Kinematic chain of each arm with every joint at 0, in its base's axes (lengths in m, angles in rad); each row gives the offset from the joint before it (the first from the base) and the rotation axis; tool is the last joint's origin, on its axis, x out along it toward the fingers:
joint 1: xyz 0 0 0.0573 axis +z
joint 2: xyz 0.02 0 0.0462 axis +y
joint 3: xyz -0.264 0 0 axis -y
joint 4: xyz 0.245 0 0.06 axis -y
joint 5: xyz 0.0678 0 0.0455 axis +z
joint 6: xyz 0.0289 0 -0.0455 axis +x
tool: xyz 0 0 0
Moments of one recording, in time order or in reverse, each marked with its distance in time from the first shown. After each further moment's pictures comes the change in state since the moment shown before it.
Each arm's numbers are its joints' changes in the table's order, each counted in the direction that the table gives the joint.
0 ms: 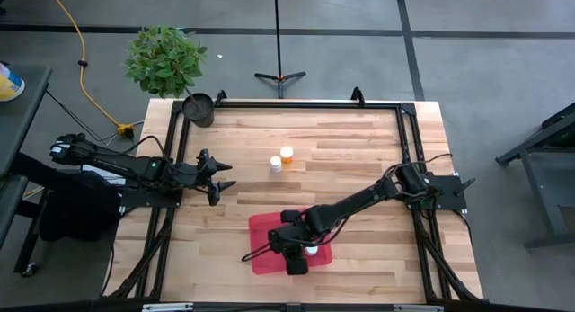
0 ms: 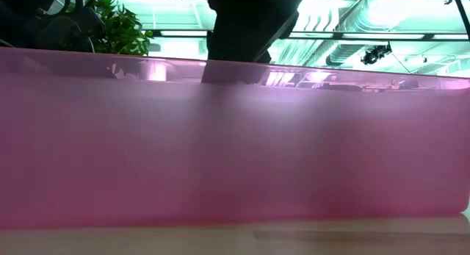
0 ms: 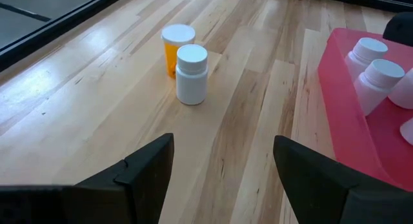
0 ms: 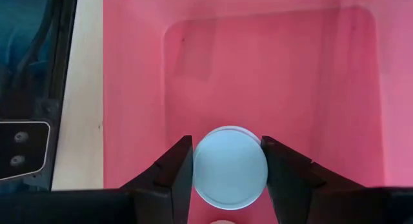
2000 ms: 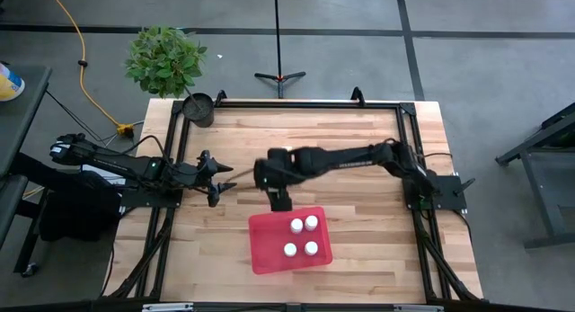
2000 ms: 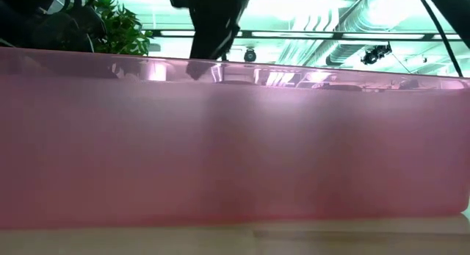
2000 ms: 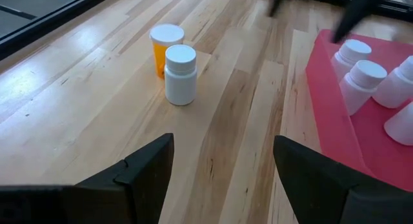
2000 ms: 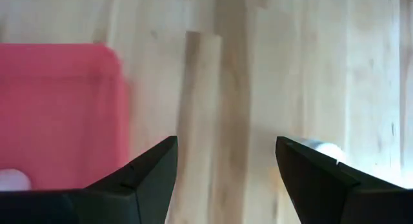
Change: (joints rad) left arm 0.000 0.000 -0.001 0.015 -0.037 -0.003; right arm -0.302 0.000 0.298 -0.277 -0.184 -0.371
